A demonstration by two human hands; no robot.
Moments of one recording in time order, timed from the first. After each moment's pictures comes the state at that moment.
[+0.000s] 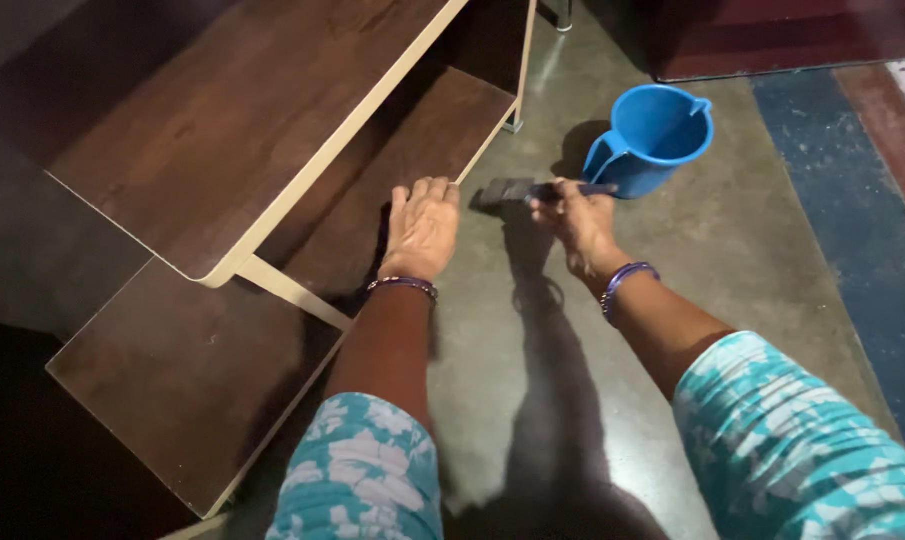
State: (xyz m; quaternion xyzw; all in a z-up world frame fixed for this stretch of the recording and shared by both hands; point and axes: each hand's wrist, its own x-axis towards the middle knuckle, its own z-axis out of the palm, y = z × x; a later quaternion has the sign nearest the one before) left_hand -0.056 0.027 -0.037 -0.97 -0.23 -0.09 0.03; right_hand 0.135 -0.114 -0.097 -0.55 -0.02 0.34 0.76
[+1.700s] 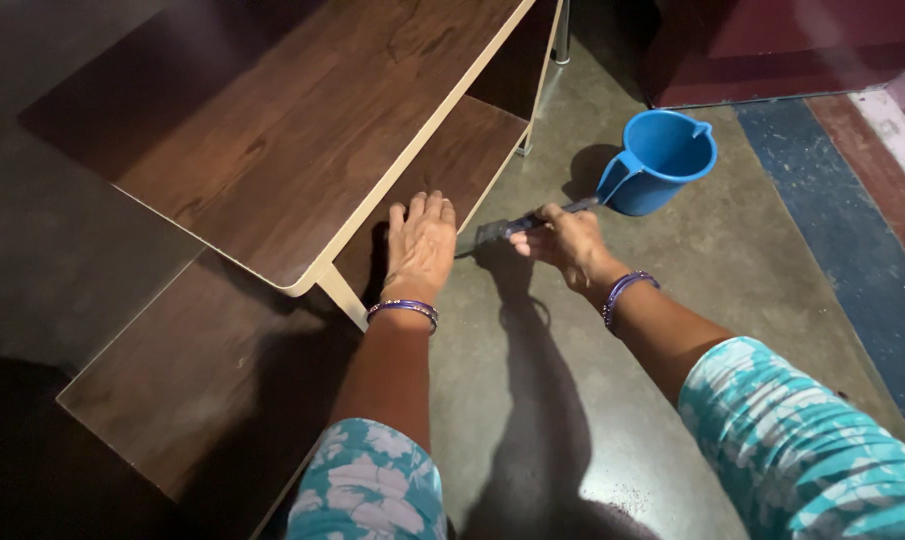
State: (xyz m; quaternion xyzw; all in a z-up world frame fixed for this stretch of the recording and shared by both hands) left_hand -0.097 0.072 -0.049 -0.96 -0.23 -0.13 0.07; right_hand 0.077 -0.085 -0.052 -0.59 -0.03 0.42 0.69
